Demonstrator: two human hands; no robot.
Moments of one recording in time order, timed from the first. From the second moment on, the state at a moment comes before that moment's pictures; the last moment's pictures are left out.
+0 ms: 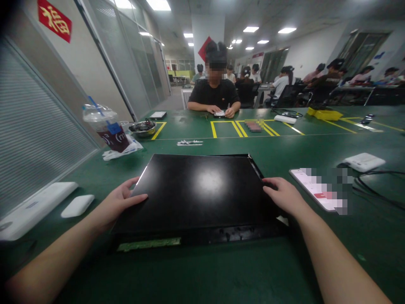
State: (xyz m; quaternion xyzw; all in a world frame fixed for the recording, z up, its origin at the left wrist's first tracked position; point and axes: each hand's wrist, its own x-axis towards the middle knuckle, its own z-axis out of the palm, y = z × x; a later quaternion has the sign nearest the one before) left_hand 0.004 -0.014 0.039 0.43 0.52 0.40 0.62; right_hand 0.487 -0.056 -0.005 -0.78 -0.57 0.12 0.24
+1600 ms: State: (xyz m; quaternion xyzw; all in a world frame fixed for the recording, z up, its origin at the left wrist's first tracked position) left_hand -0.025 0.007 0.006 0.71 0.62 0.21 0.26; right_hand 0.490 -0.057 -0.008 -0.74 -0.66 0.05 0.13
